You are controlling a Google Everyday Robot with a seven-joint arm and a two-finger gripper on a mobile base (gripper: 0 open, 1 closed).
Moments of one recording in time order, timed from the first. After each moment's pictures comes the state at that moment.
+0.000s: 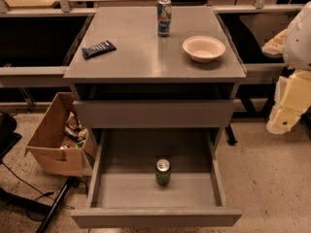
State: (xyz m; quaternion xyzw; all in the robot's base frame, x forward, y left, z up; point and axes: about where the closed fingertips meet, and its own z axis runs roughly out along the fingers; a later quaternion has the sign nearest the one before) arm 0.438 -0.217 0.976 -0.60 0.78 -0.03 0.16
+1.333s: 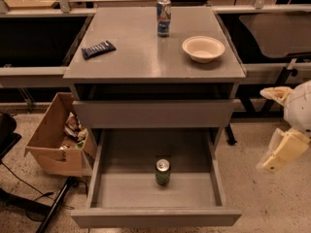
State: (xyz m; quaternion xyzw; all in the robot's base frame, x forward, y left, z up) arm 0.425 -0.231 0.879 -0.57 0.78 0.05 0.26
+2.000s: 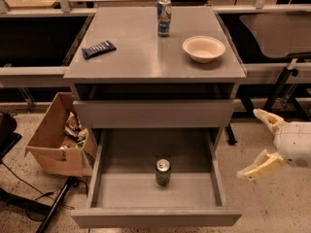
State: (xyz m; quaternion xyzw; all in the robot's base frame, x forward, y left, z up) arm 0.453 -0.238 0.793 -0.50 0.73 0.15 0.44
